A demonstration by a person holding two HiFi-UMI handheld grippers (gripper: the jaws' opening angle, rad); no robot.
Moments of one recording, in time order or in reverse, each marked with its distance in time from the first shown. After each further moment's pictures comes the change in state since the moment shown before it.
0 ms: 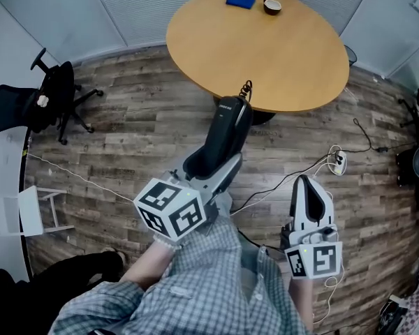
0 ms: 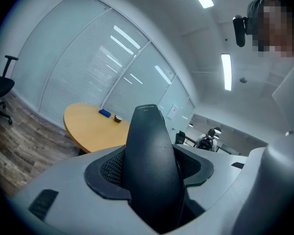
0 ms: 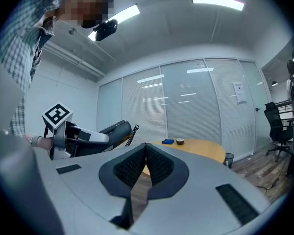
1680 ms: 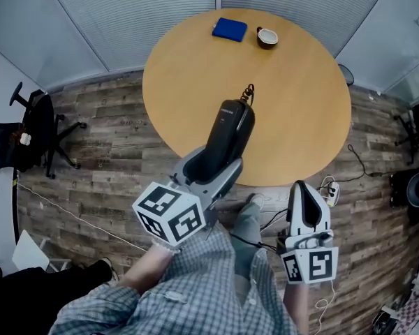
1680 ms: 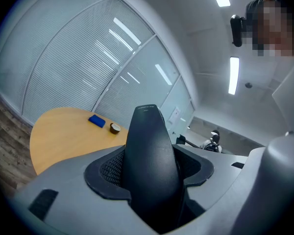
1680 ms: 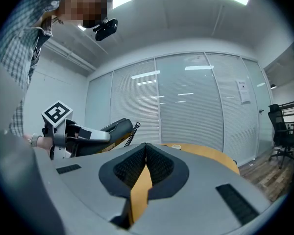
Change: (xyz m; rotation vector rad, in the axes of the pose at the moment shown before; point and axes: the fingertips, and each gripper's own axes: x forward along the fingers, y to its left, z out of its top) left arm 0.216 0.118 0.129 0.000 -0.004 -0.071; right arm 0.244 -0.112 0.024 -0.013 0.006 -0.057
